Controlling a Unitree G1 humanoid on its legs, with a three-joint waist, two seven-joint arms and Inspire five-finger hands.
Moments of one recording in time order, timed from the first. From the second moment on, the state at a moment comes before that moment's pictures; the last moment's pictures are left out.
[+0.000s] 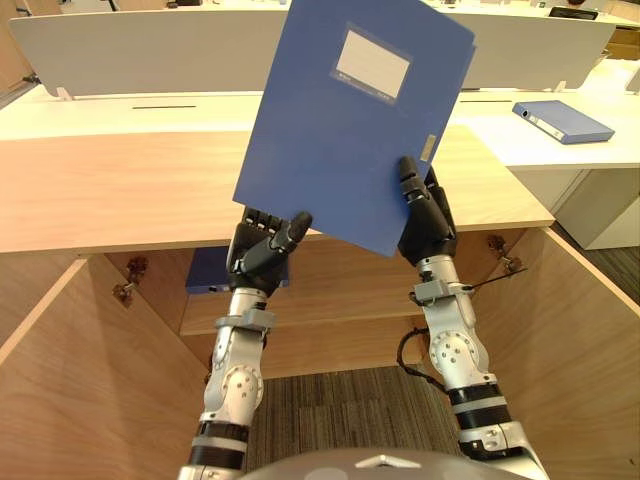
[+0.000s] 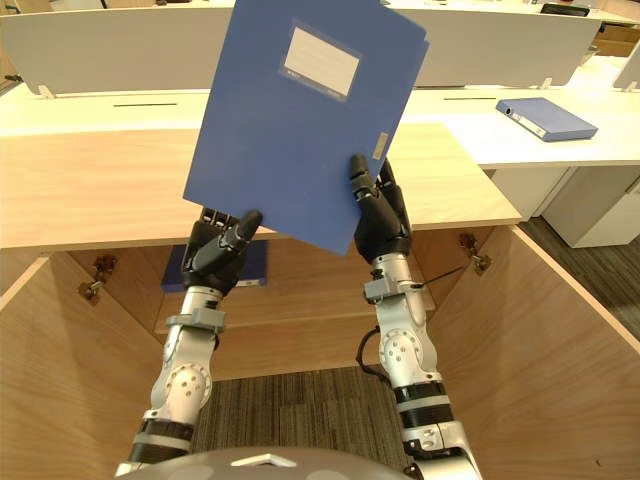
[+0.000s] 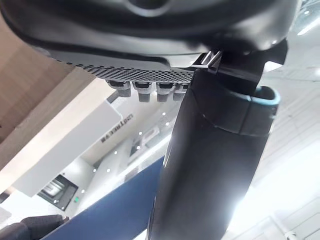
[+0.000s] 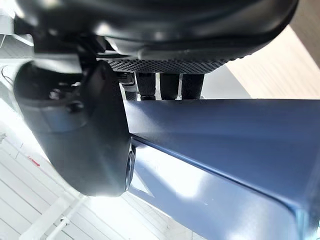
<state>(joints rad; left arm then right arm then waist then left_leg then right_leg) 0.08 0.03 -0.03 -0.05 -0.85 -0.19 -0.21 -0.14 -0.03 0.06 0.01 0.86 -0.17 0.21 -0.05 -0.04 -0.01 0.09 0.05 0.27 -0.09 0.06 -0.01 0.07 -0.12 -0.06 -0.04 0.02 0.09</state>
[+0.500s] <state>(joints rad) 0.32 -0.06 0.27 -0.18 -0.66 -0.29 -0.04 -0.06 0.00 -0.16 -0.22 0.85 -0.26 0.21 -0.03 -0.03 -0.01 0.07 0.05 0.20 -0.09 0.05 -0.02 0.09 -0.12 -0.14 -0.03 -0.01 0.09</state>
